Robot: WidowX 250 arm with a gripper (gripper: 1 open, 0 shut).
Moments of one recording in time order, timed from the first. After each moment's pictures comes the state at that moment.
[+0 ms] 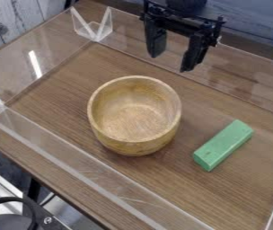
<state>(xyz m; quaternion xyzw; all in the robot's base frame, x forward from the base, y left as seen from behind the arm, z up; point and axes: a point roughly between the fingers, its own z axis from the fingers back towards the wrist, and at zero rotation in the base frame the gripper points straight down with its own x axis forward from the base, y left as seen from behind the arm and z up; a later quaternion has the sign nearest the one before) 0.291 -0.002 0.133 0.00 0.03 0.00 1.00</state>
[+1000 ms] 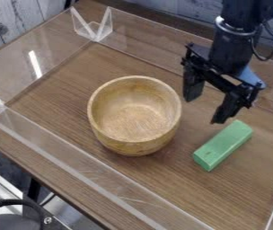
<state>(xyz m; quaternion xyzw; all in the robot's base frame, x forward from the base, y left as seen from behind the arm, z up) 0.278 -0.069 0.086 0.03 0.05 -0.12 0.99</state>
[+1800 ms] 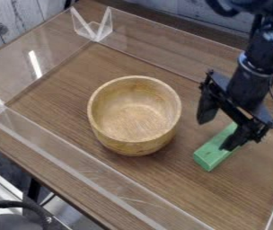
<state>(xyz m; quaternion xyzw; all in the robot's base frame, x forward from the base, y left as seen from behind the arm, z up) 0.276 -0.091 0.051 0.07 0.08 -0.18 0.98</state>
